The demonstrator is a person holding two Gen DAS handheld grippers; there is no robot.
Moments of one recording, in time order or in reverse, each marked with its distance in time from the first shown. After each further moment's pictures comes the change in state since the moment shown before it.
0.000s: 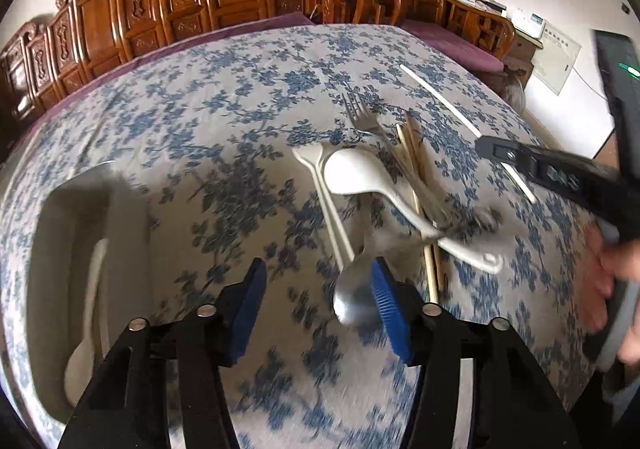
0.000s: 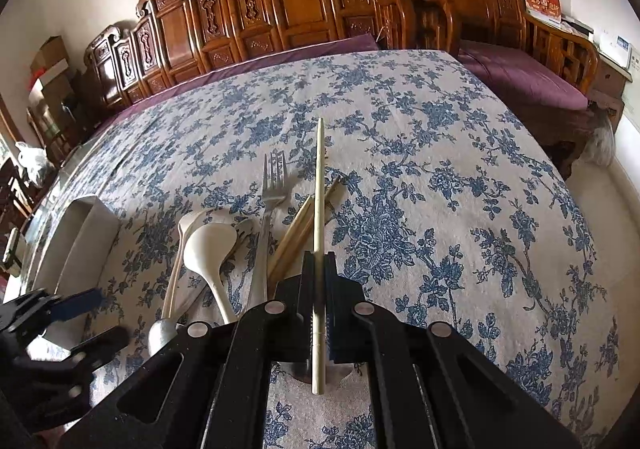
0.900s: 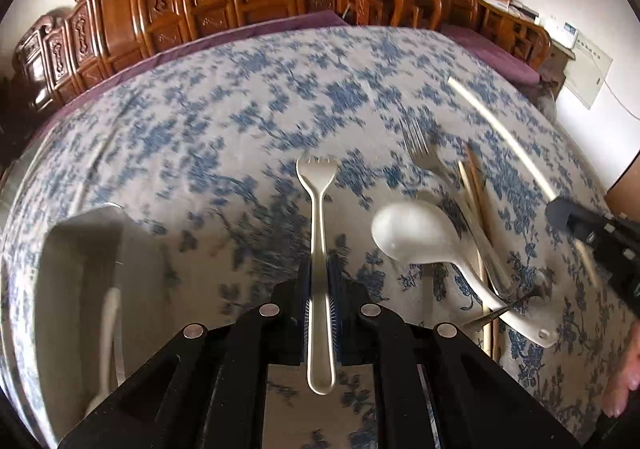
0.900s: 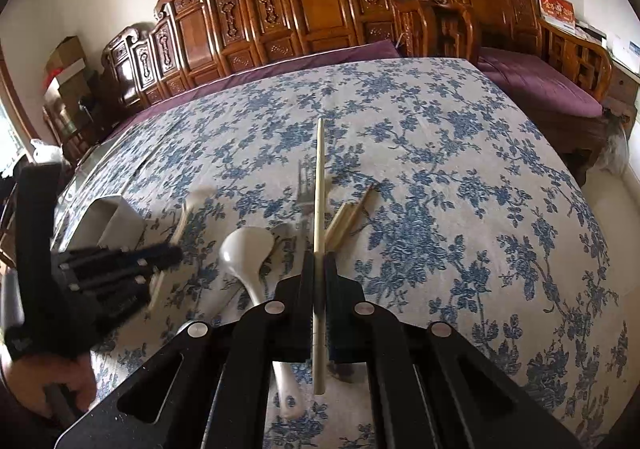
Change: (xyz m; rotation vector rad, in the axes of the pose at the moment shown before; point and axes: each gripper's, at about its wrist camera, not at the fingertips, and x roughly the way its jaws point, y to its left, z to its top) left arm 0.021 0.029 0.037 -0.040 -0.008 0.095; right arm -0.007 0.021 0.001 -0.026 -0.015 0.065
